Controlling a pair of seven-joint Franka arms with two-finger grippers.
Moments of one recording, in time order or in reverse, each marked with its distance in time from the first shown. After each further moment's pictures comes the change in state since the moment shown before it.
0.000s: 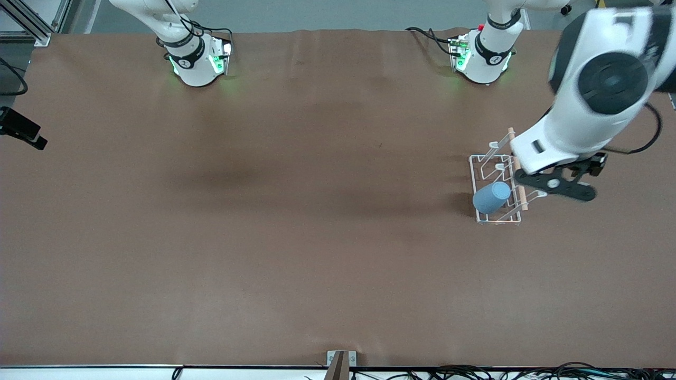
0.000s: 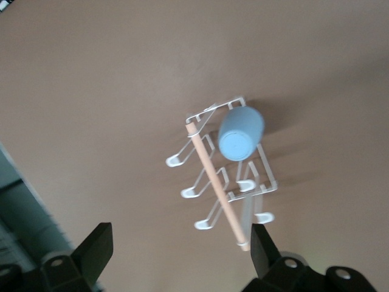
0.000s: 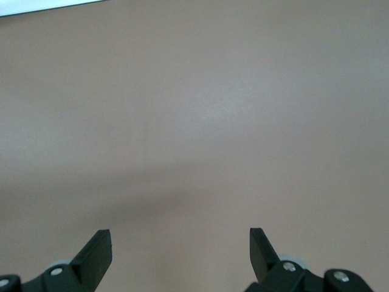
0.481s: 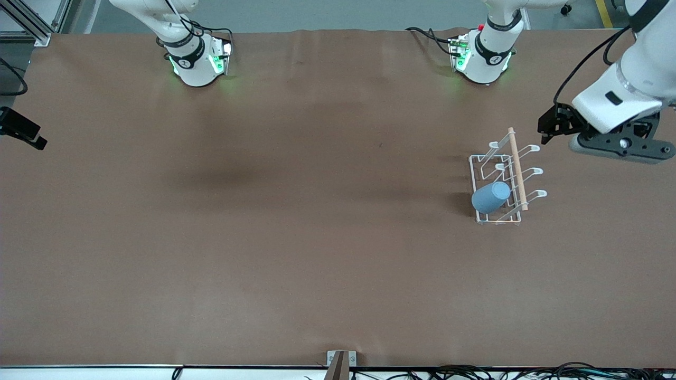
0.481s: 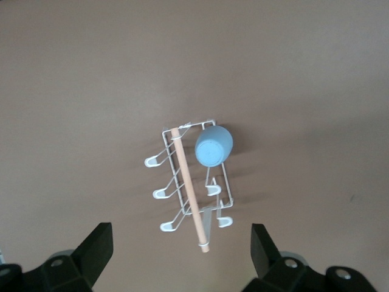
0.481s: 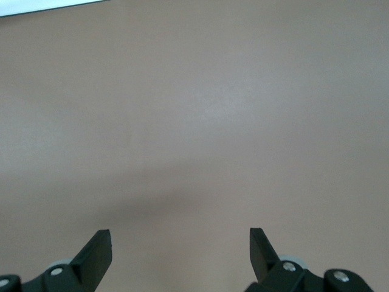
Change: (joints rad) left arm 0.086 -0.176 0.000 -0.105 -0.174 0.081 -0.063; right arm 0.000 0.000 0.000 0.000 0.000 0.000 0.000
